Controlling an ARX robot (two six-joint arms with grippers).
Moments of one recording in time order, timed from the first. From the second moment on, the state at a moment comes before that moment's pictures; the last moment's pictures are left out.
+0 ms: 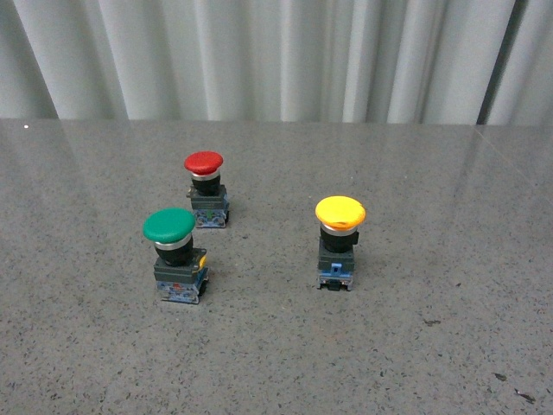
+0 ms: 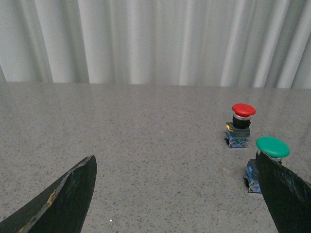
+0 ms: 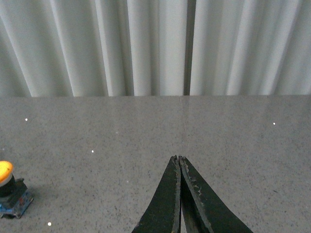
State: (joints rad) left arm 0.00 0.01 0.02 0.00 0.00 0.00; right arm 0.13 0.60 0.13 0.47 0.14 0.01
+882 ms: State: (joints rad) left arm 0.00 0.01 0.02 0.00 0.00 0.00; right arm 0.00 0.29 0.01 0.29 0.00 0.01
